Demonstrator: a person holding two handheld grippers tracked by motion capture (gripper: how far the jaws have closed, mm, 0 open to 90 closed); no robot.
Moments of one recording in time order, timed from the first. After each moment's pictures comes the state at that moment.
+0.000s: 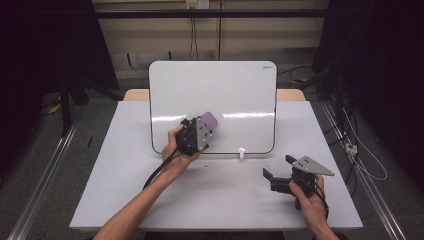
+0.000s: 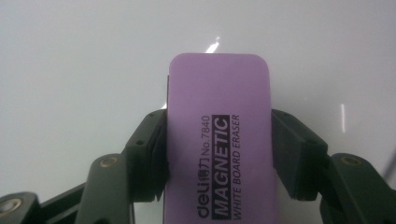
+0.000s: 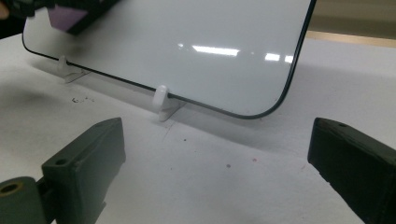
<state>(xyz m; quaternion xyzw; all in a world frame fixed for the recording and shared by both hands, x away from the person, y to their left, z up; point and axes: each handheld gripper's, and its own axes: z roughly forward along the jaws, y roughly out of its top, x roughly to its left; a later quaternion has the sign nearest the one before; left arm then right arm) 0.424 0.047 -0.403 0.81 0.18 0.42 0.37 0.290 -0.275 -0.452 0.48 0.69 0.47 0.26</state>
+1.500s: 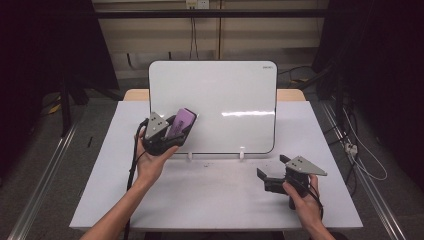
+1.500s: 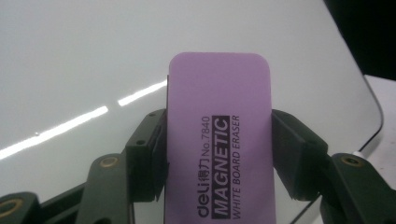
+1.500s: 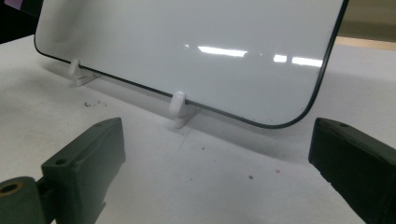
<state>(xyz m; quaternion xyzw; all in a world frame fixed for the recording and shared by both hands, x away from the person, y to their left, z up) 0.408 0.125 -0.382 0.74 0.32 0.25 0.54 0.292 -0.258 -0.452 0.47 0.69 0.48 0.26</state>
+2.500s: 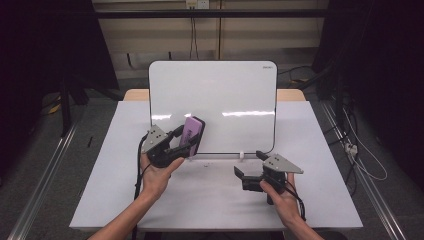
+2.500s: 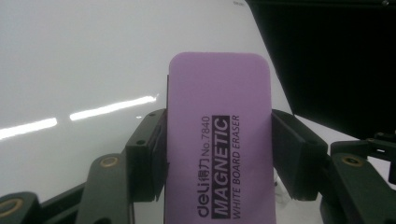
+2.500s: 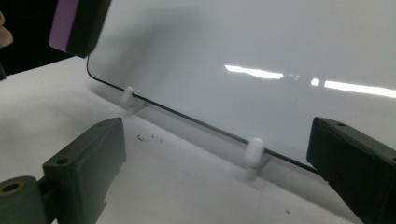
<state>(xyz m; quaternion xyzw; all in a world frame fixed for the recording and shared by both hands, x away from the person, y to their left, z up) 0.379 0.111 -0.397 0.68 0.33 0.18 0.63 0.305 -0.201 -0.449 0.42 0.69 0.53 0.25</state>
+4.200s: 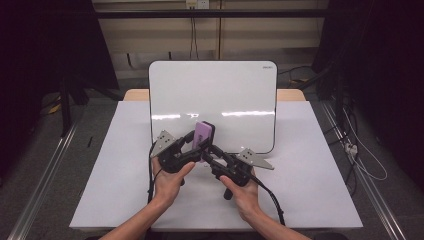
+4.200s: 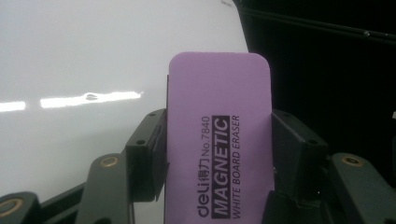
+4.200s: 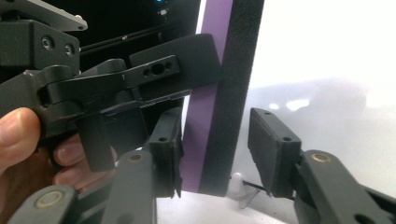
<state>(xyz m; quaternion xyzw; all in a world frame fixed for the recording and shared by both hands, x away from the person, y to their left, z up) 0.367 0.086 -0.408 0.66 0.36 0.13 0.65 0.325 -0.118 -0.446 0.42 0.58 0.68 0.15</state>
